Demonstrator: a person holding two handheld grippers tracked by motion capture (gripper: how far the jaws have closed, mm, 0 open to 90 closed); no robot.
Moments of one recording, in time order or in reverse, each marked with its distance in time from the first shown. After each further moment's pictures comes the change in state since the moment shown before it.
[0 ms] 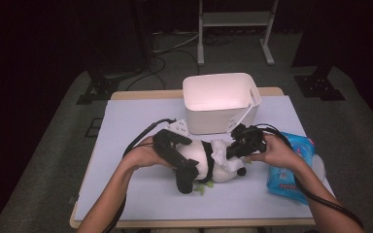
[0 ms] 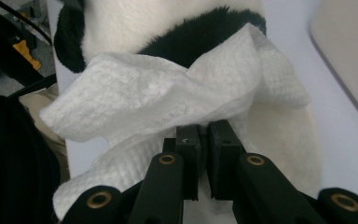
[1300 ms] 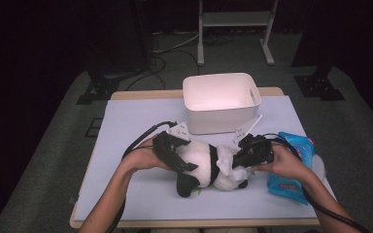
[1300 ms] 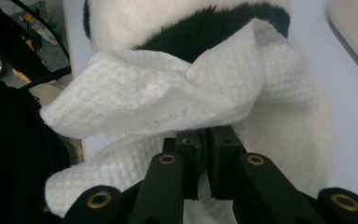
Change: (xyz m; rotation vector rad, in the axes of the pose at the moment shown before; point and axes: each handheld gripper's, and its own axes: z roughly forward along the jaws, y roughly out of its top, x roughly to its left) left arm -0.007 -0.005 0.005 0.017 0.014 0.037; right arm 0.019 -0.024 -0.004 -0.026 -0.001 -0.010
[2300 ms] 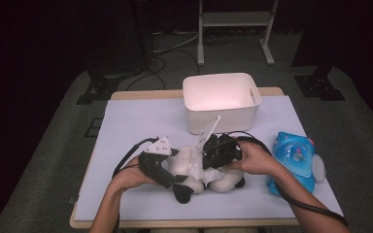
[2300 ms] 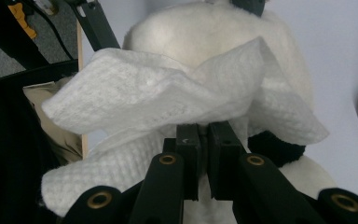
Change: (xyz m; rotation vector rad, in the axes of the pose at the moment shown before) left arm -0.016 -0.058 -0.004 -0.154 0.026 -0.073; right arm 0.036 0.076 0.033 0.090 -0.017 -0.177
